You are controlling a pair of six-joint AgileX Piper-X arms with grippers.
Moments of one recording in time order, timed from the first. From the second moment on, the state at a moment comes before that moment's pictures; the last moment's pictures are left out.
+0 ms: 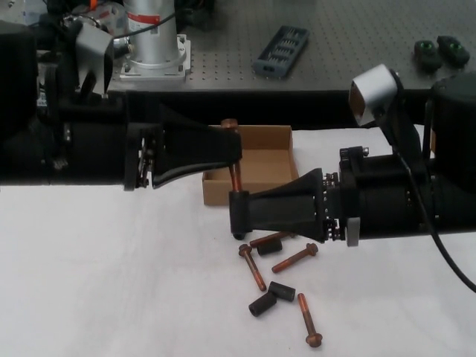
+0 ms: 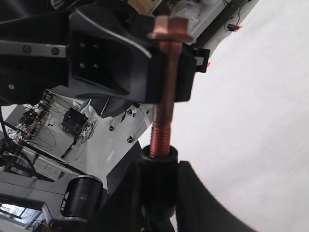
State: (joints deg) left arm -21.7 70.6 -46.3 -10.5 57.7 -39.2; right arm 39.6 71.2 -39.2 -8.0 -48.1 35.2
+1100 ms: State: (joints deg) left arm -21.7 70.6 -46.3 -9.7 67.1 -33.2; right arm 38.9 71.2 -39.2 -10.6 -55.7 34.3
